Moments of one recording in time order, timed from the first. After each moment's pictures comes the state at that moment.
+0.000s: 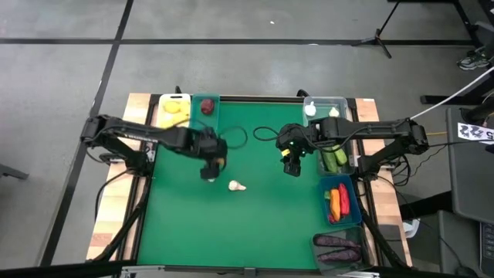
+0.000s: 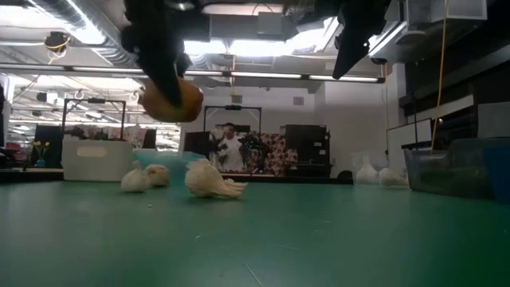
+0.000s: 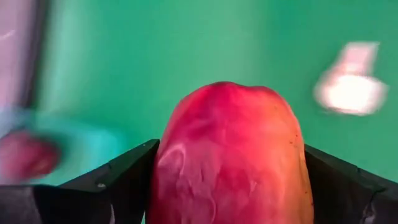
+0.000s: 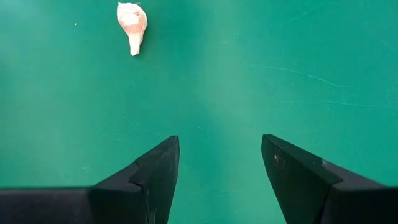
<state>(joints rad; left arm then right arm) -0.02 1.46 1.14 -0.88 -0.29 -0.11 -0.01 1.47 1.38 -1.00 0.03 0.17</state>
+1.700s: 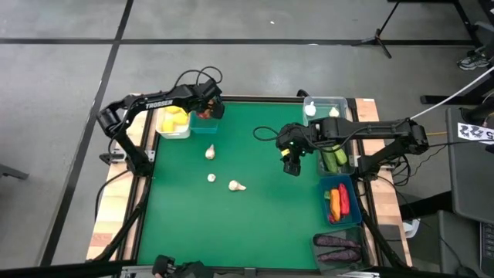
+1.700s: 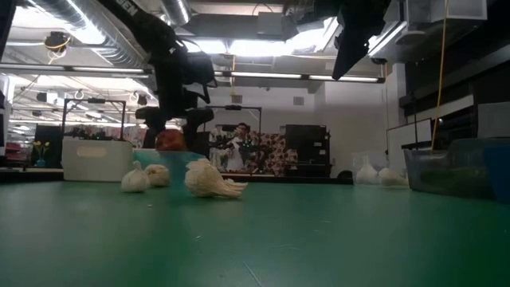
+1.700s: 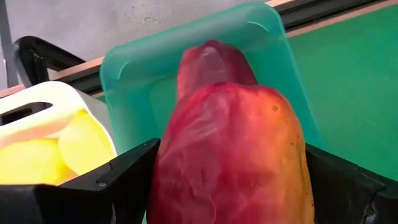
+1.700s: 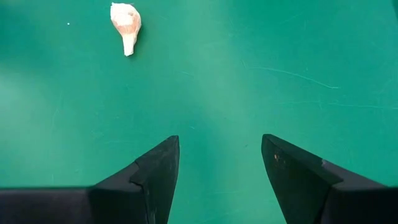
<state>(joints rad) 0.68 1.66 1.13 -0.68 -0.36 -0.55 -0.01 1.47 1.38 -1.00 0.06 0.17</state>
